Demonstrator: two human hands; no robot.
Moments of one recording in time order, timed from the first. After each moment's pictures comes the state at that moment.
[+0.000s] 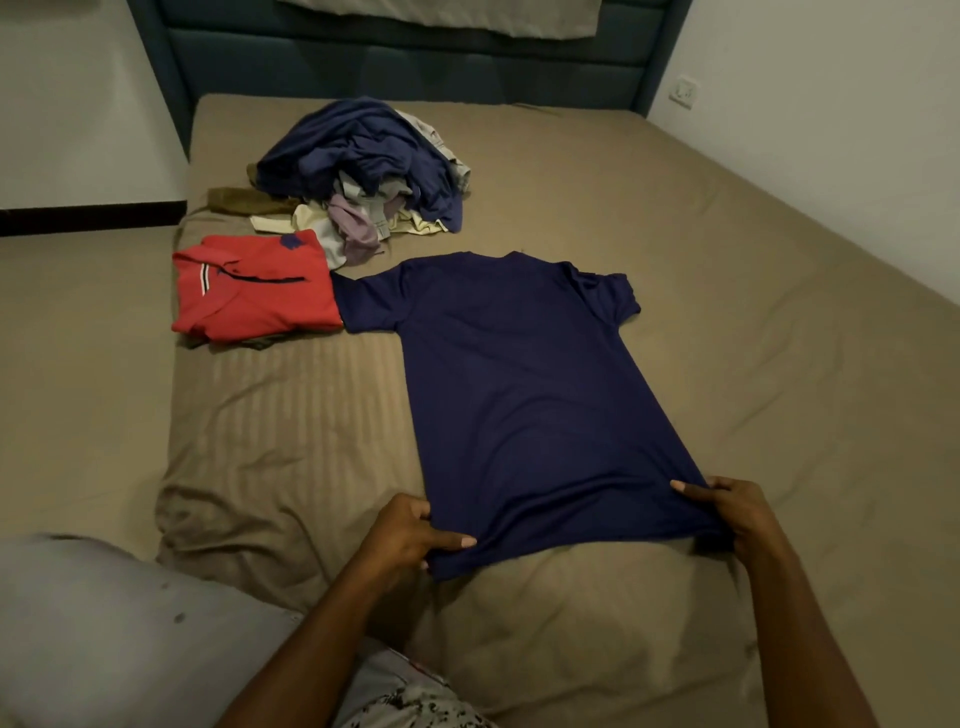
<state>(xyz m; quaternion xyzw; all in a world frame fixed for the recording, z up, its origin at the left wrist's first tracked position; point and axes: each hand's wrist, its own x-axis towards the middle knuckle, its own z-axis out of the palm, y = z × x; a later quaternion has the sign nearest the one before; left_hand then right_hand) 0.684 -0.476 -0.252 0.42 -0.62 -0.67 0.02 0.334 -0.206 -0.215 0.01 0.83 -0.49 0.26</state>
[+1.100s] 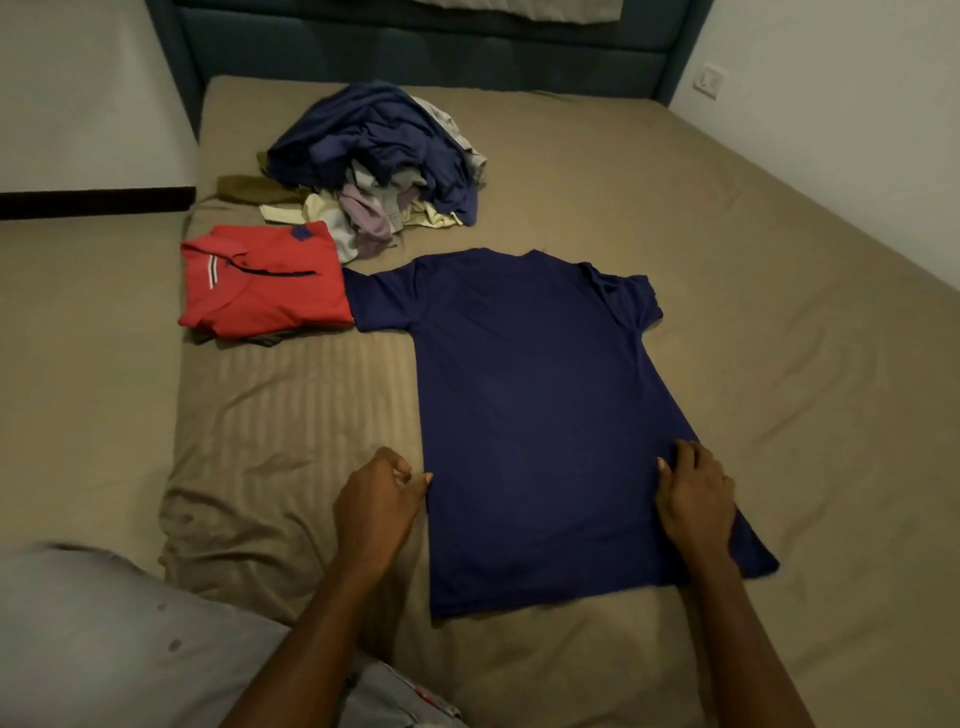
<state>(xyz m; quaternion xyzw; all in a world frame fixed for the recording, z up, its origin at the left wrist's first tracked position) 0.686 -0.511 -0.232 0.52 -0.77 -0.32 0.19 0.360 -0.276 -0.257 -0.29 0.95 -0.12 -0.09</state>
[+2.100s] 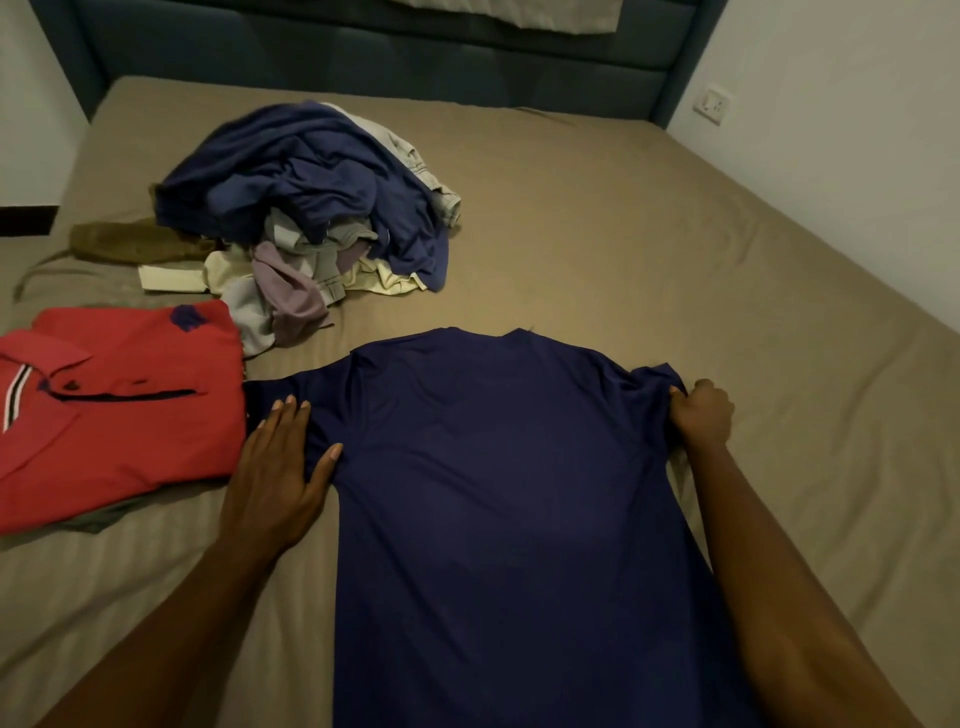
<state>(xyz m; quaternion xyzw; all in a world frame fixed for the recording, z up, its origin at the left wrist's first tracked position) 0.540 -0.789 -0.301 0.42 -0.87 -0.16 0.21 0.030 -0.534 -0.238 -0.11 0.96 -0.24 0.04</state>
